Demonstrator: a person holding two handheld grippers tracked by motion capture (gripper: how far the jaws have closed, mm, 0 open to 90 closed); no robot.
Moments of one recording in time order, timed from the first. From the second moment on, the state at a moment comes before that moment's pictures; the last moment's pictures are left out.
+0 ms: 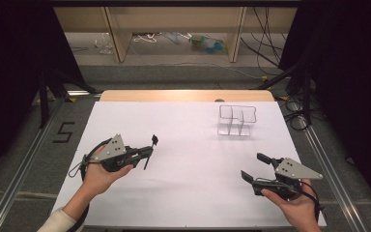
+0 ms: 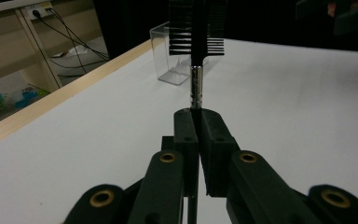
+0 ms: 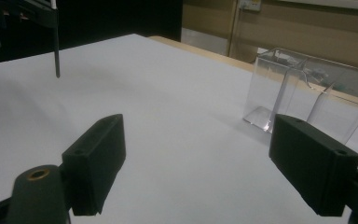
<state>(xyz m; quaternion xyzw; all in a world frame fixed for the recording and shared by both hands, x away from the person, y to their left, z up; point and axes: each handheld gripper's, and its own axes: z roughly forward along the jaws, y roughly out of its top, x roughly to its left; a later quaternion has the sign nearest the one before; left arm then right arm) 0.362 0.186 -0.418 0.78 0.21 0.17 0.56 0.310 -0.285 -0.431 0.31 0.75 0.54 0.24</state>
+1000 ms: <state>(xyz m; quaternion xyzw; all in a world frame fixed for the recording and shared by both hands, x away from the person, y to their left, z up) 0.349 0.170 -0.420 0.72 0.27 0.19 0.62 0.313 -0.277 -0.429 0.29 0.74 0.55 0.24</state>
